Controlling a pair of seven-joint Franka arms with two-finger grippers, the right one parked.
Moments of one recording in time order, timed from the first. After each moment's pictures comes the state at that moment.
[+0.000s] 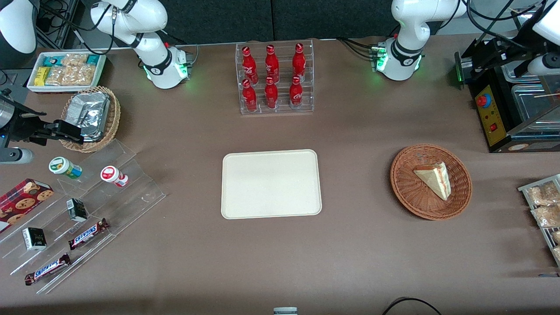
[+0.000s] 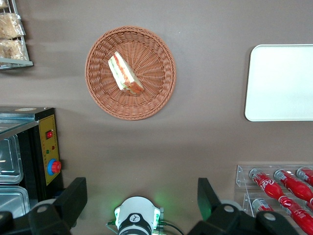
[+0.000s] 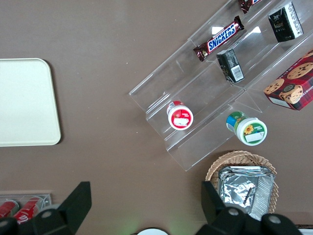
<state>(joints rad) 0.03 -0.12 -0.12 -1.46 -0.03 1.26 -0.13</state>
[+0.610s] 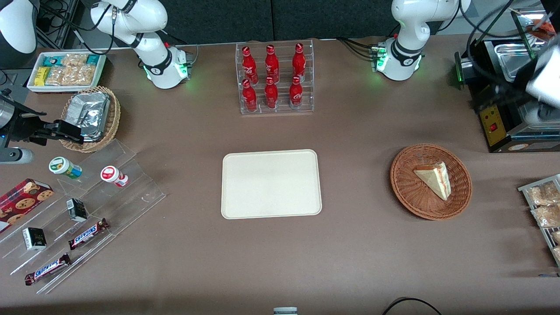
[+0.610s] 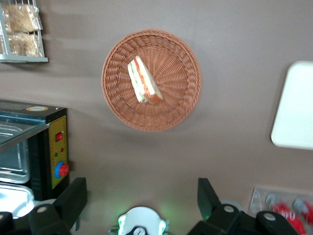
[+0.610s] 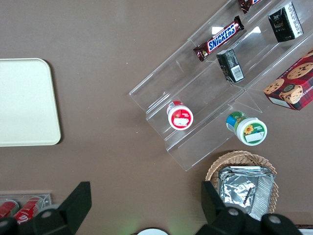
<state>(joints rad) 0.04 0.05 -0.11 -1.47 0.05 1.37 -0.23</state>
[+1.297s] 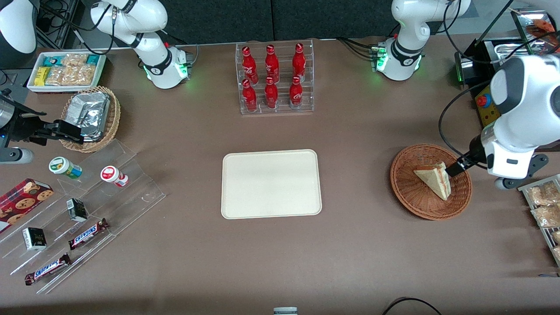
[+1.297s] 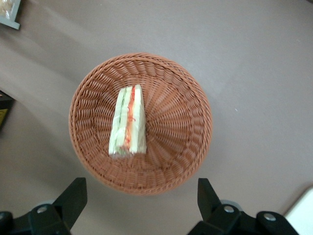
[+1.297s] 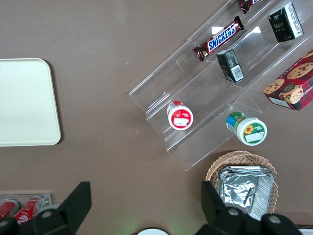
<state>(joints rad) 0.04 0.11 -0.07 -1.89 0.05 1.96 -0.66</state>
